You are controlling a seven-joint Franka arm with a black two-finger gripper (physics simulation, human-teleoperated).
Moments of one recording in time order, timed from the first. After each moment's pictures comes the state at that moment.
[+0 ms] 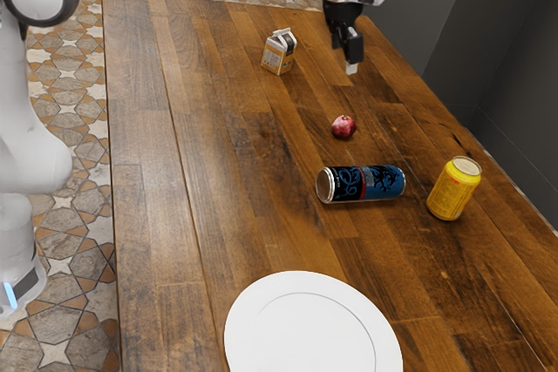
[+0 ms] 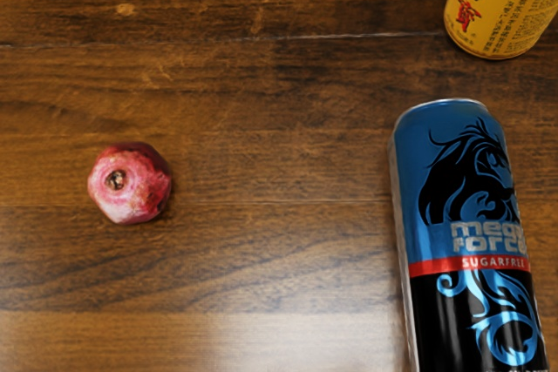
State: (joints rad) arm -1.72 -0.21 1.67 -1.49 0.30 1.87 -0.05
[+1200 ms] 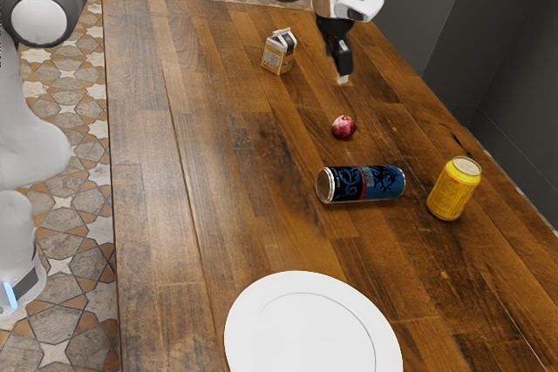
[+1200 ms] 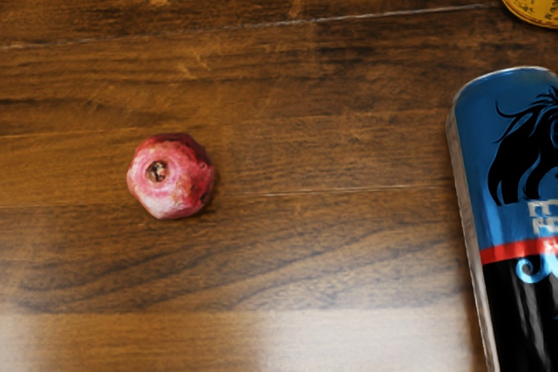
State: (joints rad) arm -1.21 0.00 1.32 -1.63 0.09 2.01 0.13
